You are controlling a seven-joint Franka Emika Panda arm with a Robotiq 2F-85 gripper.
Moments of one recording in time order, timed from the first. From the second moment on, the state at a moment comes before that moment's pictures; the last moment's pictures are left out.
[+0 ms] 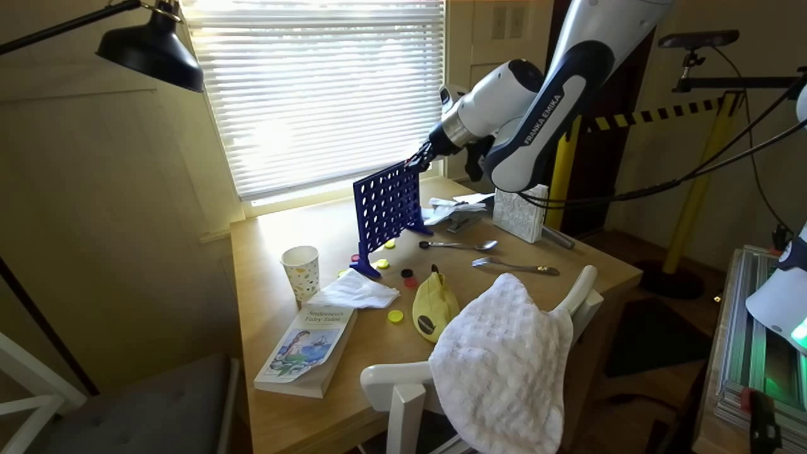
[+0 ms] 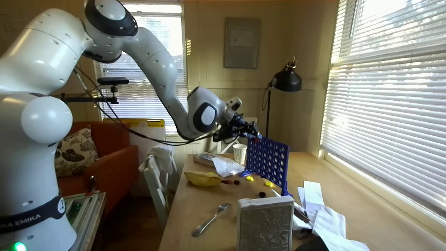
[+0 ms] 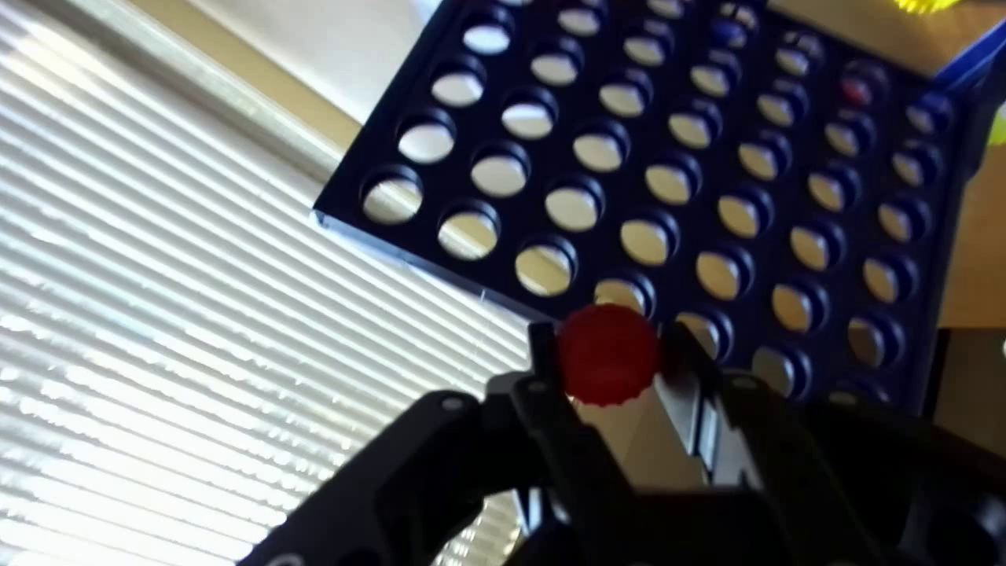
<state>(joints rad) 1.03 0.66 -0.83 -2.19 0.05 3.56 0.01</state>
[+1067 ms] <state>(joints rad) 0.50 0.66 -0.24 -2.08 0.17 4.12 -0.18</state>
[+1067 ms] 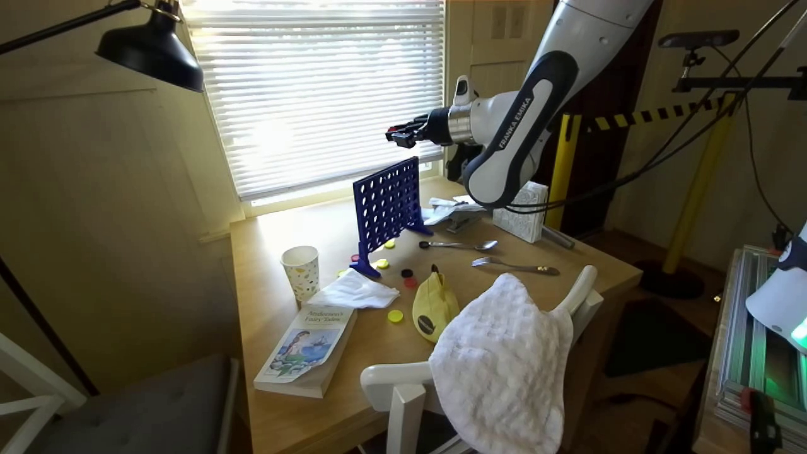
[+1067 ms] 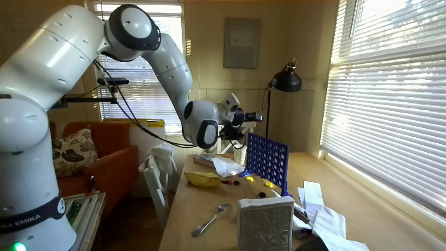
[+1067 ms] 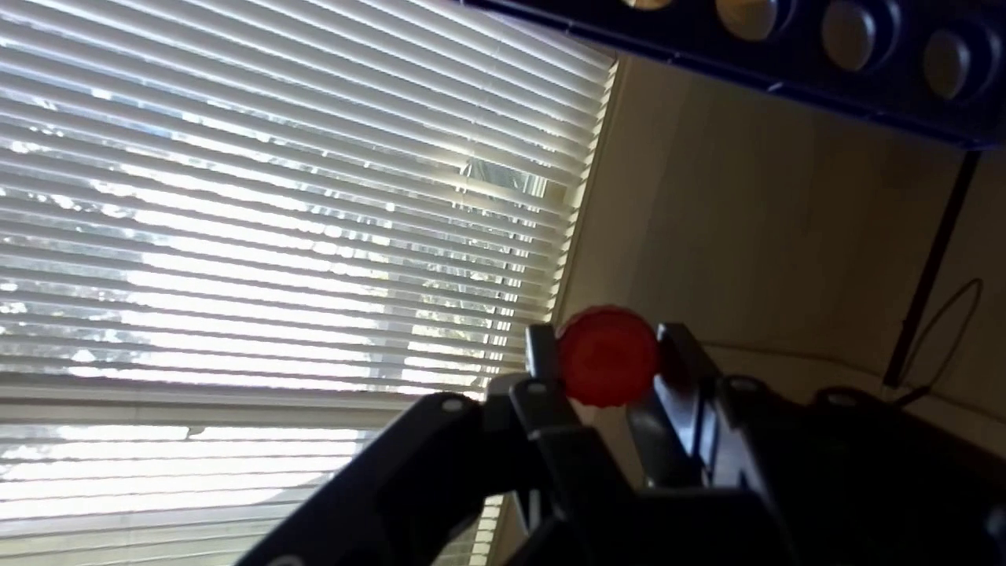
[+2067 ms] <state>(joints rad) 0.26 0.67 -0.02 -2.10 0.07 4.12 -0.18</state>
